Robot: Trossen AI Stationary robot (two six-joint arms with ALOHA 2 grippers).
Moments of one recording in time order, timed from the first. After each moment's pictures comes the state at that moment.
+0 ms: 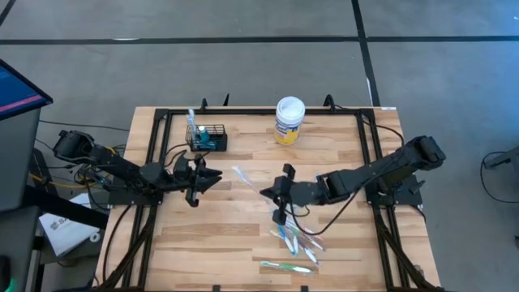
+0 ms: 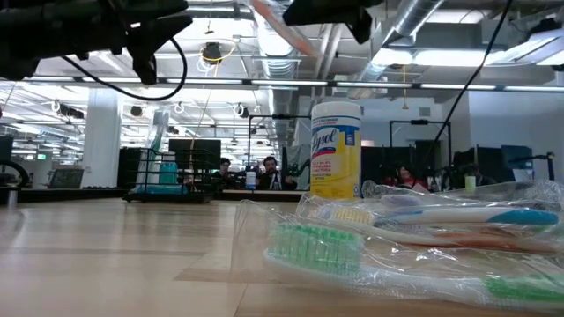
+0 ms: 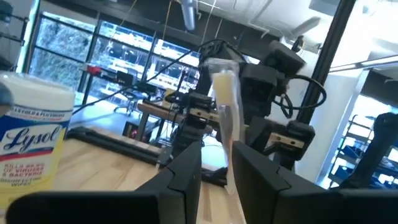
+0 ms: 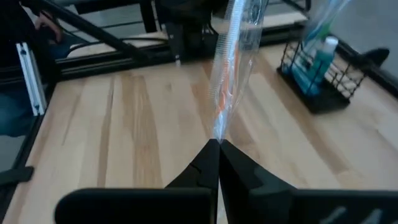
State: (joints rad) left arm -0.25 1.05 0.12 1.22 -0.34 -0.25; right arm 0.33 1.57 1.14 -0.08 0.45 0.31
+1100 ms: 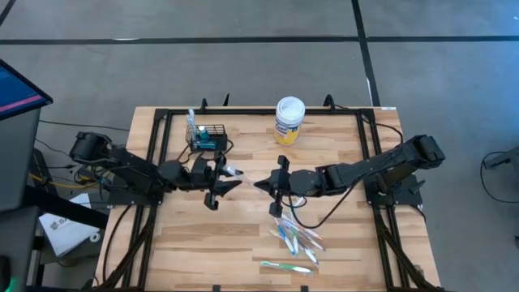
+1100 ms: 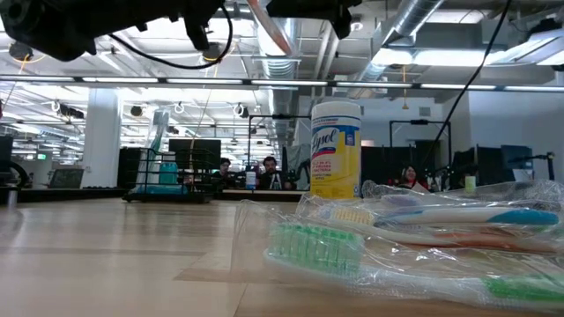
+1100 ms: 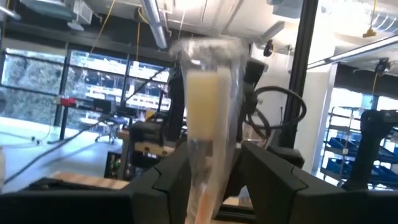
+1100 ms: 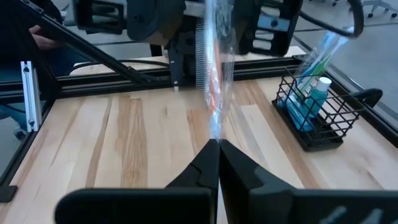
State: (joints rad) left arm -0.19 1.35 0.41 1.32 -0.18 -0.13; right arm 0.26 1.57 1.14 0.03 0.39 0.17
